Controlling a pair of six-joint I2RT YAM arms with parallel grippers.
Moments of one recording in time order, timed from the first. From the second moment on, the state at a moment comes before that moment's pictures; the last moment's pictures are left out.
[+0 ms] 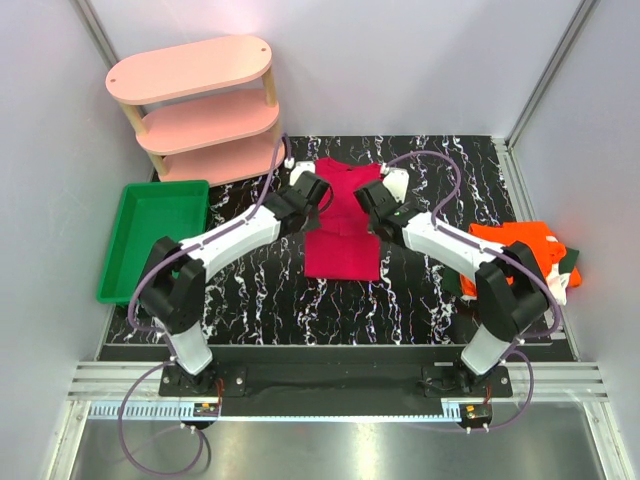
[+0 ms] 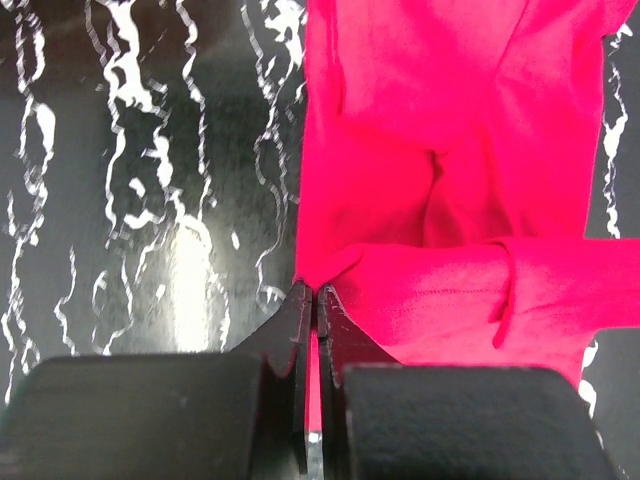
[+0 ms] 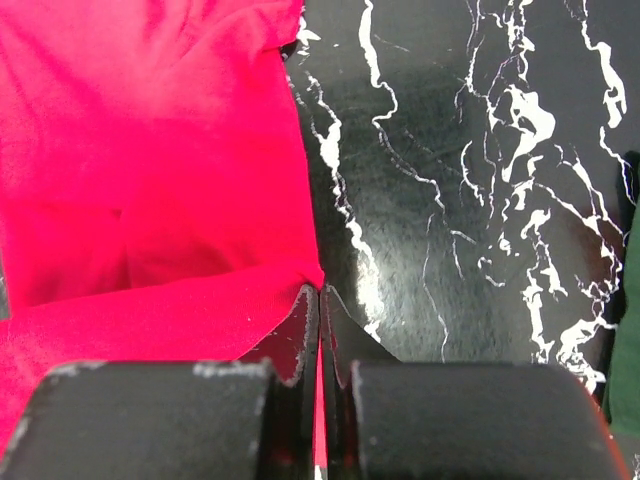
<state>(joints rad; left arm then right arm) -0.69 1.73 1.35 -0.52 -0.38 -0.59 0.63 1.67 1.20 -0.44 0.58 0.64</state>
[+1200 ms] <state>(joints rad) -0.58 1.99 1.53 -0.51 -0.27 -0.55 0.52 1.88 1.30 -0.36 0.46 0.60</state>
